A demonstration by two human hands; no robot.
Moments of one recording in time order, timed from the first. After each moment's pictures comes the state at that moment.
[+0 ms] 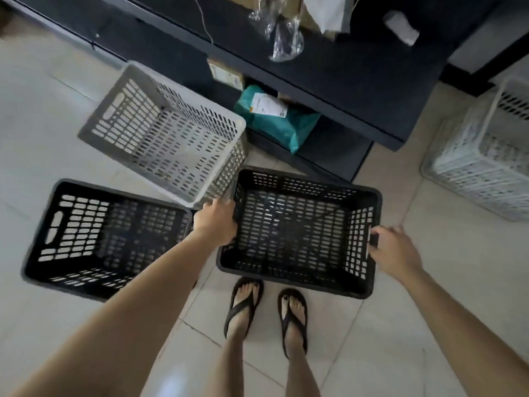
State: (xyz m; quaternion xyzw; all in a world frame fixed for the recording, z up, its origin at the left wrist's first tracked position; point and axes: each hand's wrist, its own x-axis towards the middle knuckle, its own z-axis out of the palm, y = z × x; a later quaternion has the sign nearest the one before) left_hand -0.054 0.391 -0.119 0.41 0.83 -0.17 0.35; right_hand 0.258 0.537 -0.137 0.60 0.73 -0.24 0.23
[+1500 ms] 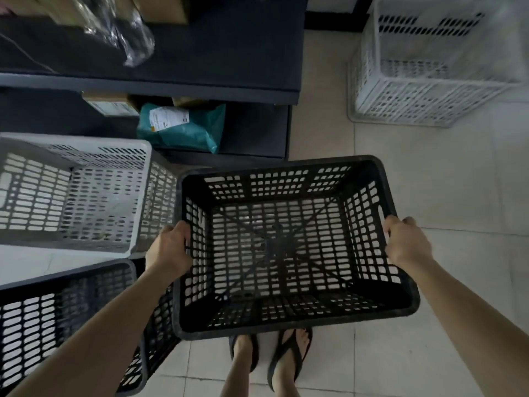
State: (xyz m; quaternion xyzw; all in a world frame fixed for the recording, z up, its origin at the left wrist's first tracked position) left_hand -0.011 0.402 -0.171 0.48 0.82 -0.11 0.28; right_hand 0.397 0.490 -0.166 0.75 0.60 -0.23 0.17
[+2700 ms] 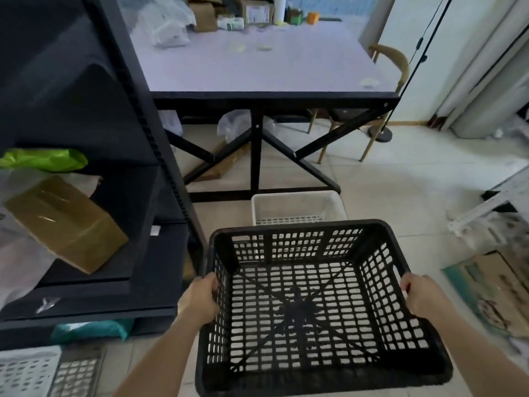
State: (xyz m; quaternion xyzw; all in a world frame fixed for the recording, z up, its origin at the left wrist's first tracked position) left_hand 0.295 0.759 0.091 0.58 0.75 -0.03 0.33; right_hand 0.737 0.772 0.117 0.82 0.52 -0.21 0.11
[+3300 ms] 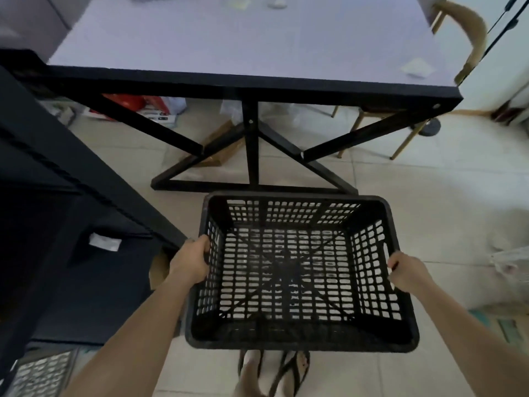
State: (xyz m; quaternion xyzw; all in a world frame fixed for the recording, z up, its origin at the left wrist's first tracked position) left_hand 0.370 1.003 0.053 0.54 0.78 -0.05 0.32; right_hand 0.799 1.056 0.058 0.79 0.54 -0.27 0.14
